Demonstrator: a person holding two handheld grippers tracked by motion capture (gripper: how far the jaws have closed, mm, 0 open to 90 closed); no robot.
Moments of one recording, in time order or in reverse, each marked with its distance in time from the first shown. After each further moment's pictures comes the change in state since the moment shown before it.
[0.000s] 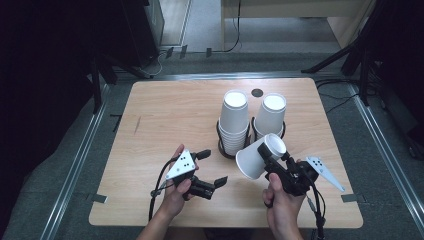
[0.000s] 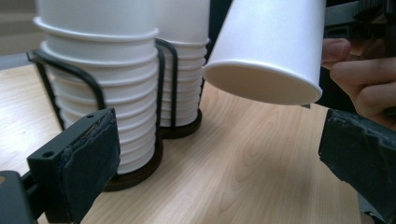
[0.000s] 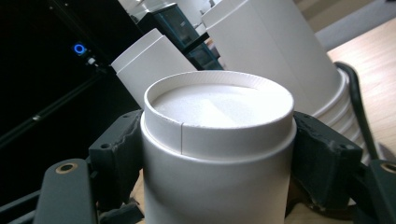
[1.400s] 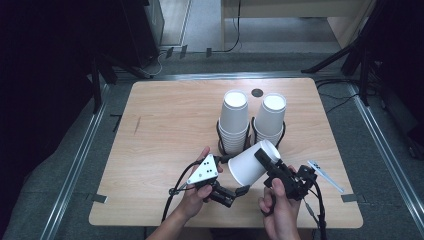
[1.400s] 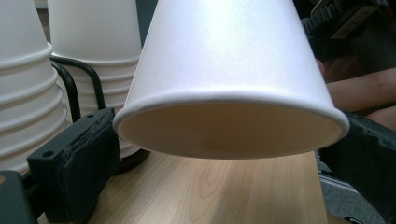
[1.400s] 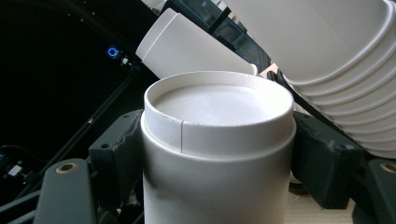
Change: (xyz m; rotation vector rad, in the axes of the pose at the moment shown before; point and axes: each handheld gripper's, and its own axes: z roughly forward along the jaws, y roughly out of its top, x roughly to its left) left arm -0.027 0.003 0.039 -0.040 -0.131 0.049; right arm -0.003 -0.007 -0.007 0.084 0.114 0.202
